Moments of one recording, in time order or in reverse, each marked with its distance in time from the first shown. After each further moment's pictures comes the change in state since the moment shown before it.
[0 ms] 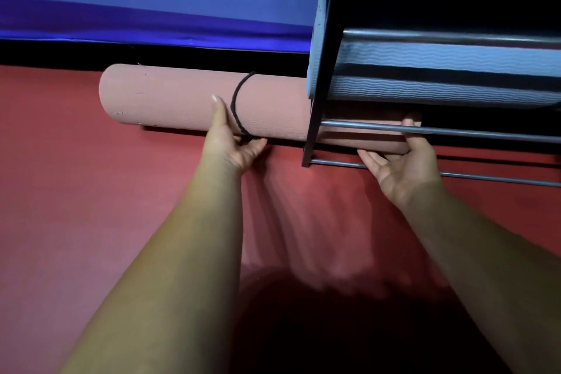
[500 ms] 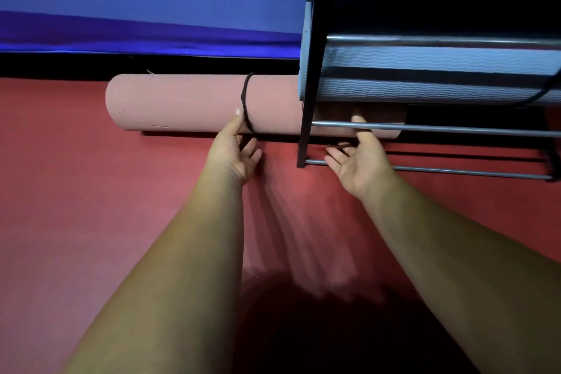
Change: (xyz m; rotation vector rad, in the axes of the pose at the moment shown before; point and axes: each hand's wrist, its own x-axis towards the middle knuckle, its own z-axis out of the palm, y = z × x) left_hand -0.019 -0.016 -0.003 0.257 -0.043 0.034; right_hand -0.009 0.041 0.050 -0.146 0.017 0.103
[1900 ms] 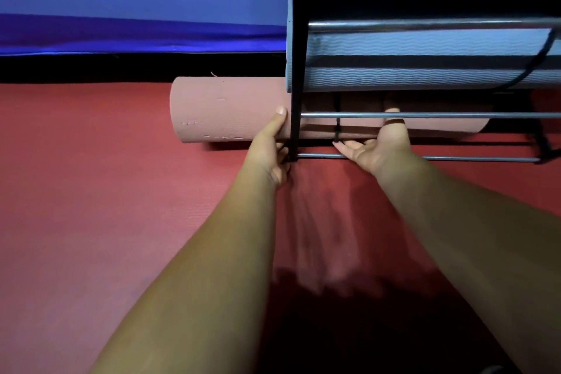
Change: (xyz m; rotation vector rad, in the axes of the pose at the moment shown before) left_hand -0.040 -0.050 0.057 0.231 -0.066 -0.153; right_hand 0.014 -0.045 -0.029 0.266 0.091 0.063
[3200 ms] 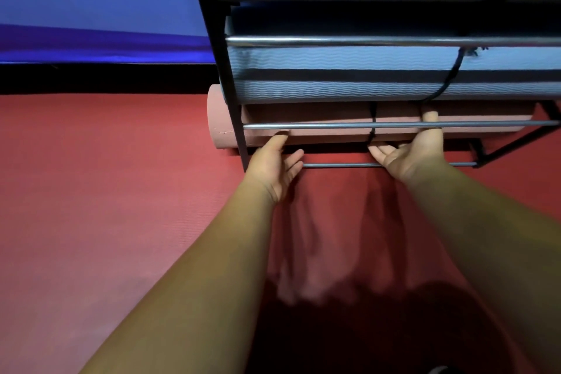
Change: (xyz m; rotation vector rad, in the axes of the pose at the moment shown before) left_hand 0.013 -0.051 0.077 -0.161 -0.072 0.035; right_hand 0.006 -0.131 -0.079 -0.016 0.060 -0.215
